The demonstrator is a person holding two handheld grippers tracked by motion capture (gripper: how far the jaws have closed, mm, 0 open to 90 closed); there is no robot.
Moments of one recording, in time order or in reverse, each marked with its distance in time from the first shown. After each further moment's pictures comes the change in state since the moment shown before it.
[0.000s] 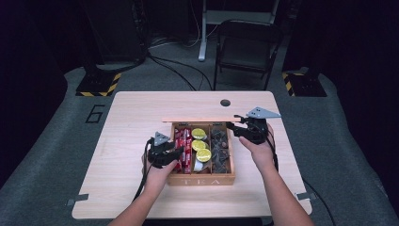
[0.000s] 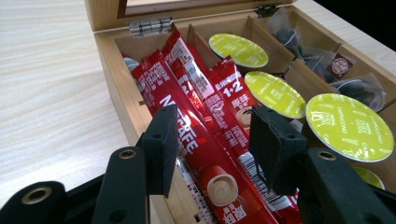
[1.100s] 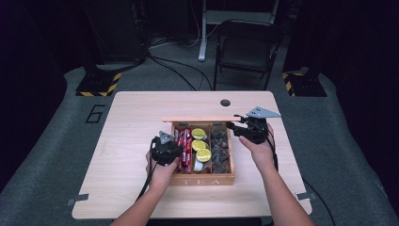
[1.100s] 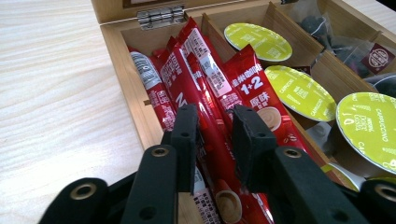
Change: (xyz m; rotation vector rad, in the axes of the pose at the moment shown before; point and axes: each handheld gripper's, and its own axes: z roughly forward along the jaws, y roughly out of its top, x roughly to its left) left arm -0.006 0.003 0.012 0.045 0.083 0.007; right arm -0.001 0.001 0.000 -0.001 0.002 0.005
